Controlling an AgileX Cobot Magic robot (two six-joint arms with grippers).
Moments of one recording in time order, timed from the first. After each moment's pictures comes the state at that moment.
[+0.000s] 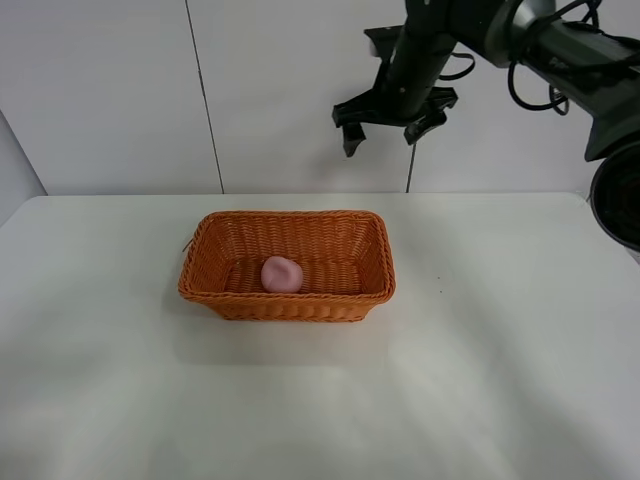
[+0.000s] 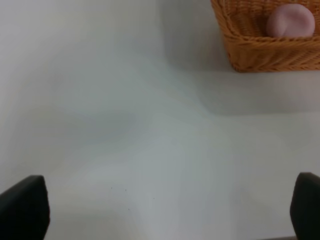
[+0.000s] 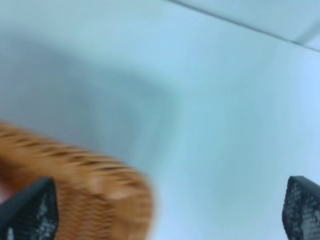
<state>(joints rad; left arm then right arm) -0.02 -0.01 -0.49 -0.02 1.05 0.05 0.39 2.24 -2.30 -0.04 1.22 0.04</state>
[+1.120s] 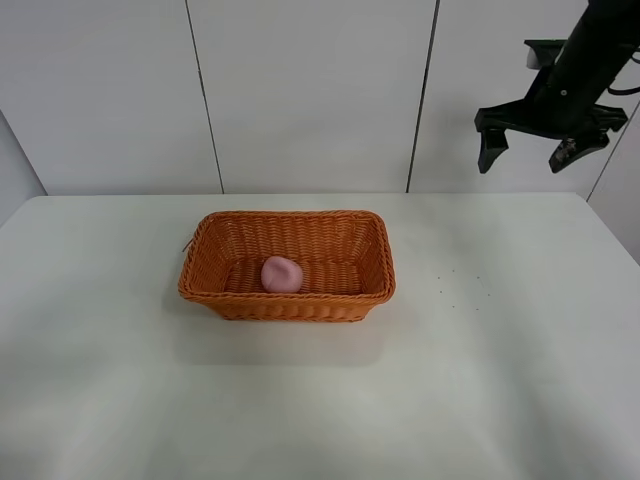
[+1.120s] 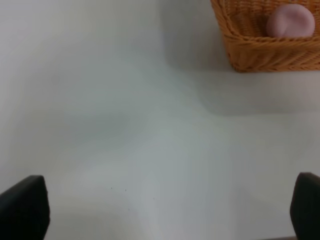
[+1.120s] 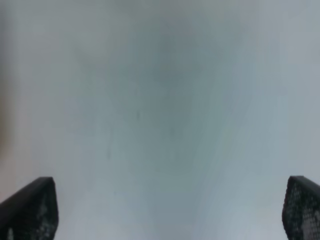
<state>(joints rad) -0.02 -0.01 -0.49 -0.02 1.05 0.05 0.08 1.90 -1.79 -0.01 1.22 0.04</state>
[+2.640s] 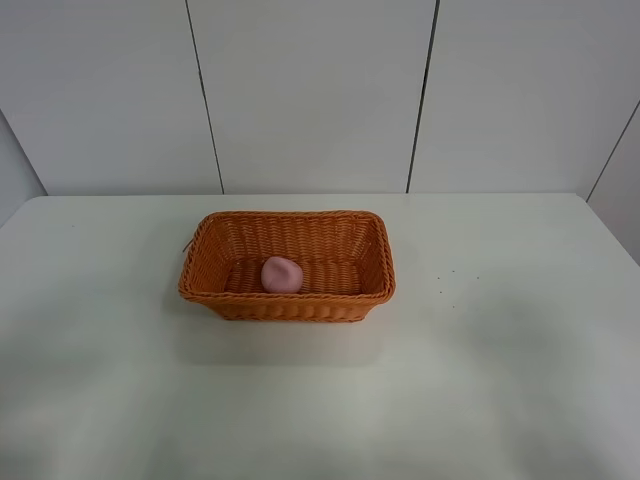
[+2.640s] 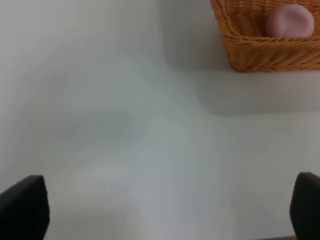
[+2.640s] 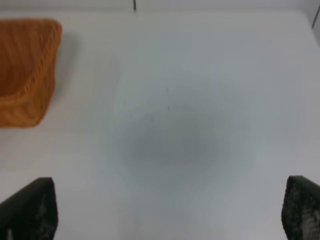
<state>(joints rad) -0.02 -0.01 -0.49 -0.02 1.05 0.05 0.08 0.02 -0.49 -0.01 1.03 0.02</state>
